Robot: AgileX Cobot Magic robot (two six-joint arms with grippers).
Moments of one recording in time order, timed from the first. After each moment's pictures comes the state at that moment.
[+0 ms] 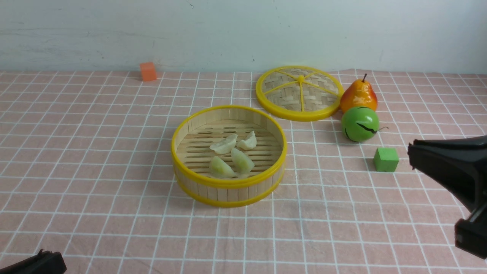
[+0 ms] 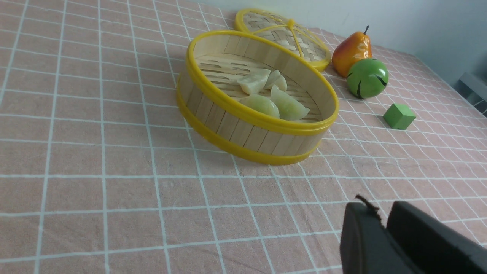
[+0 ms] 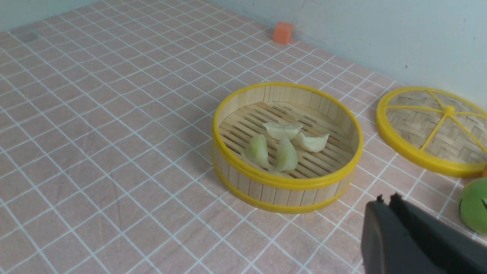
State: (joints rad) right arm 0.59 0.75 -0.73 0.17 0.36 -0.19; left arm -0.42 0.22 -0.22 -0.13 0.30 -0.27
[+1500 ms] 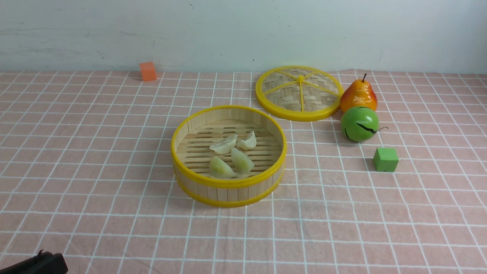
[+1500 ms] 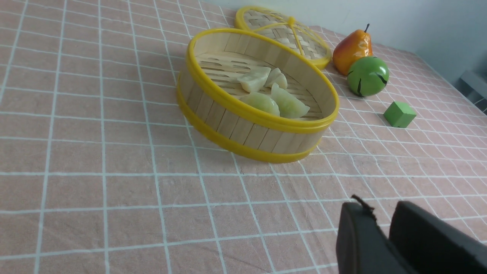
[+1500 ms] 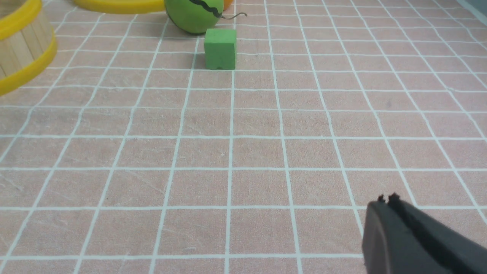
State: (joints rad) right arm -0.03 -0.01 0.02 -0.08 0.38 0.13; left arm -0.42 0.22 -0.22 -0.13 0.31 -0.27
